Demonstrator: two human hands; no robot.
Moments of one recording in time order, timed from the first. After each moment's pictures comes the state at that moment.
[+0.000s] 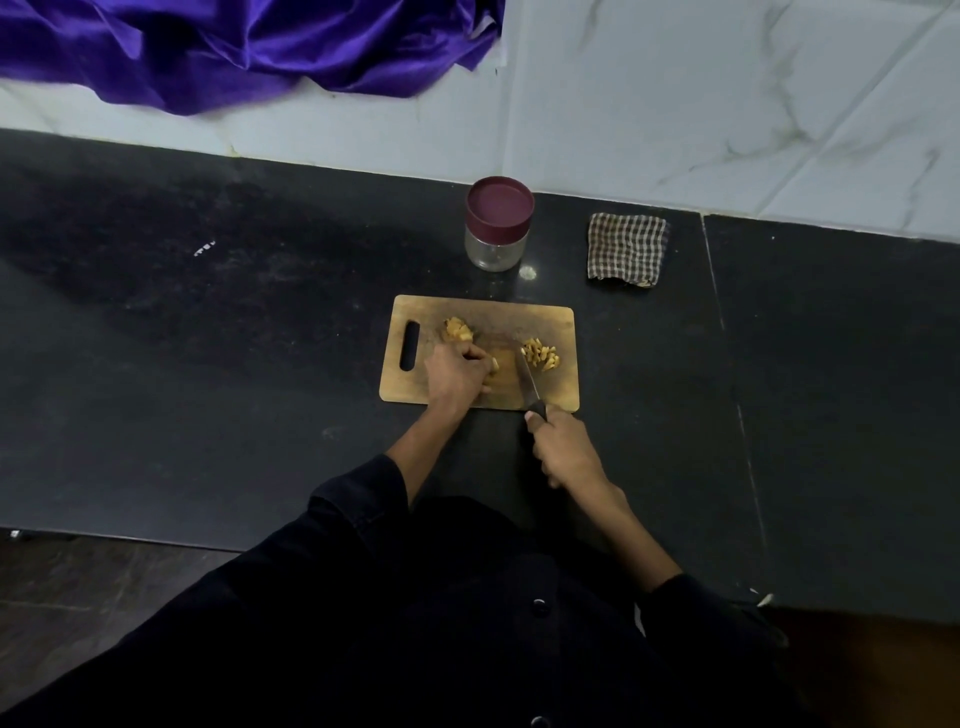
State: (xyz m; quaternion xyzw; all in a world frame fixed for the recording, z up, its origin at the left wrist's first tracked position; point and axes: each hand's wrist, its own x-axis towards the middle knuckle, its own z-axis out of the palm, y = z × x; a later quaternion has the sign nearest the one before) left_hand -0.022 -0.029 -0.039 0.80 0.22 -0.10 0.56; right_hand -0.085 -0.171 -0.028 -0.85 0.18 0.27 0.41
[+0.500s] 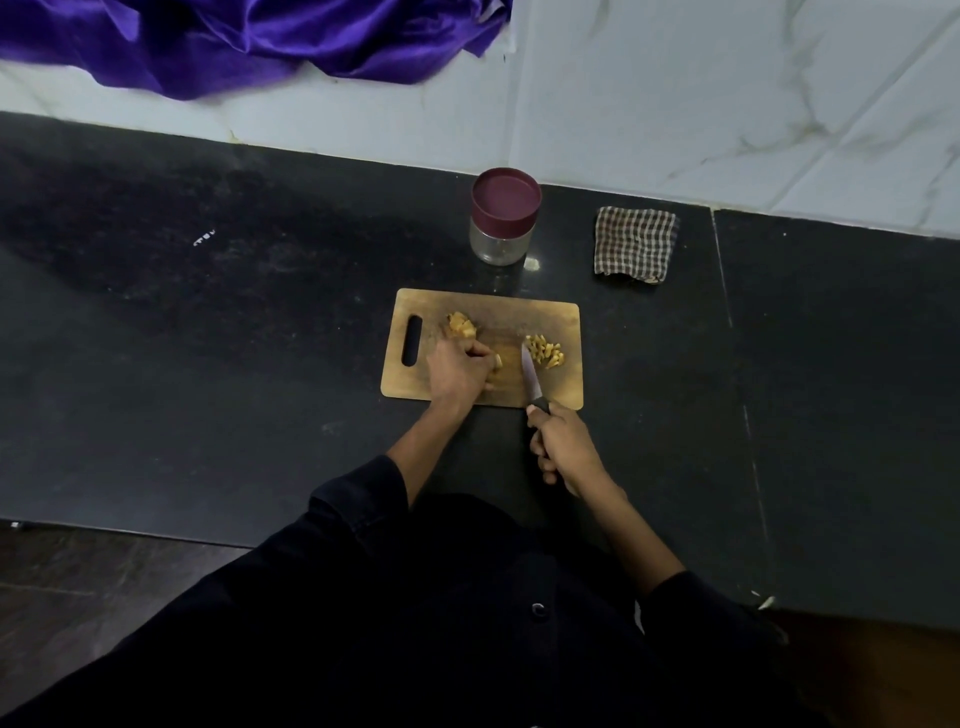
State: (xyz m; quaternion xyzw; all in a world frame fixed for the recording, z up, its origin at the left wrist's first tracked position) left_hand -0.022 -0.029 -0.040 0.80 0.21 -0.08 0.55; right_hand -0.084 -0.168 -0.031 -0.74 0.26 0.28 0.56
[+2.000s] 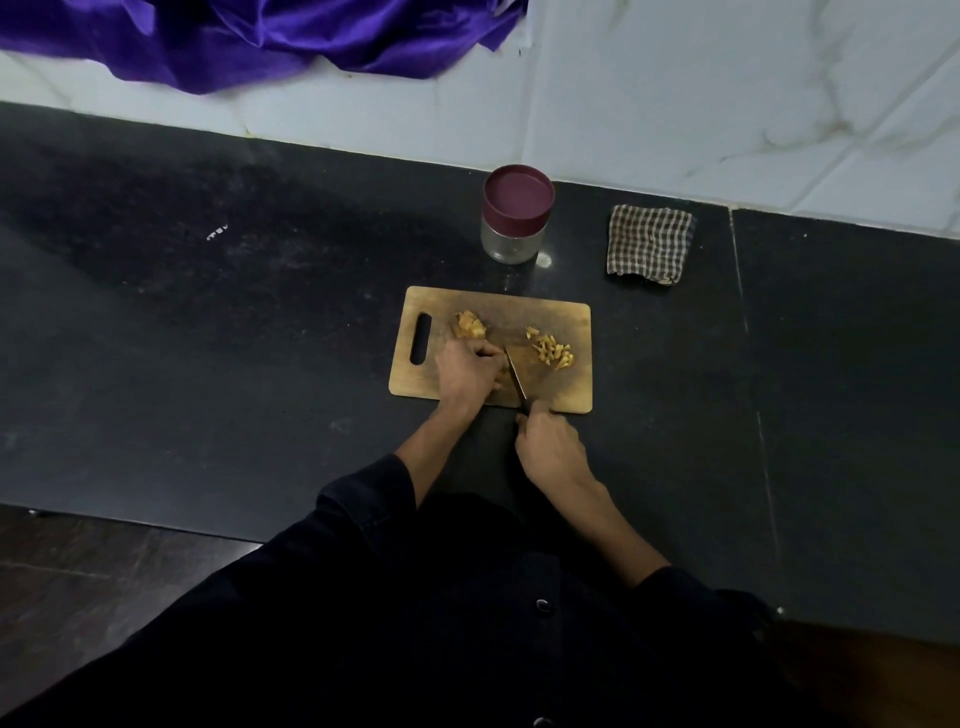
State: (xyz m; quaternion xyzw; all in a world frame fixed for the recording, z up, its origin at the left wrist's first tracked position) left_hand -0.020 -0.030 -0.040 0.81 0.22 -0.08 0.54; right_hand -0.084 -0.142 -0.030 -0.94 0.05 0.23 0.23
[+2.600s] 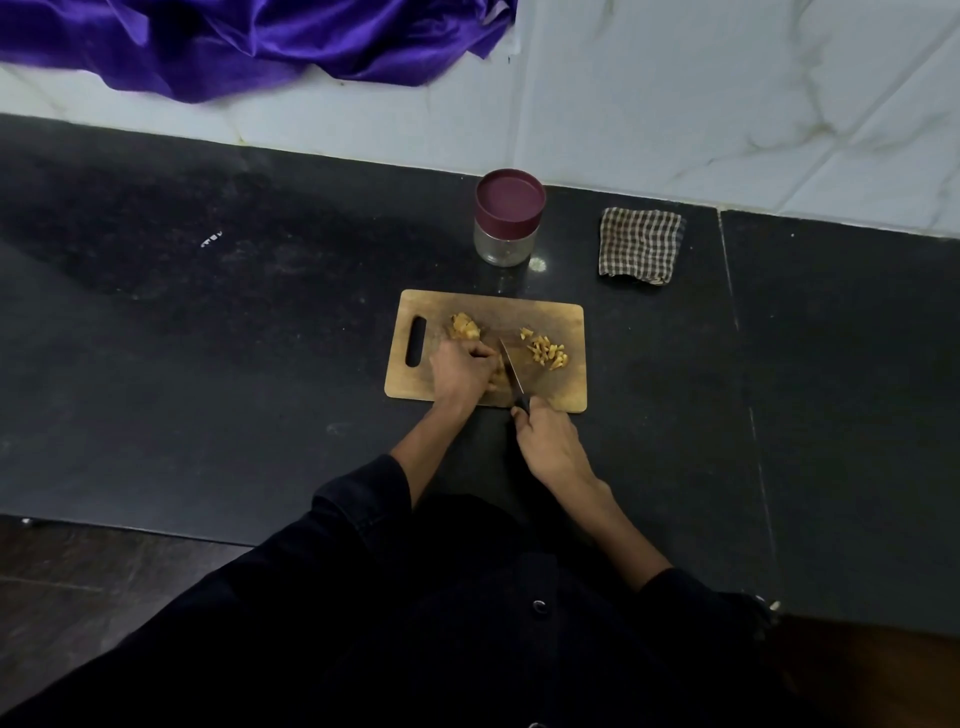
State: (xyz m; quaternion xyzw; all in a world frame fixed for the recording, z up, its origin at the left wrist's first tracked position) left_hand -0.020 -0.030 -0.036 0.80 0.22 -0.09 0.54; right_hand -0.081 -0.149 -0.026 -0.92 0.07 0.22 0.31
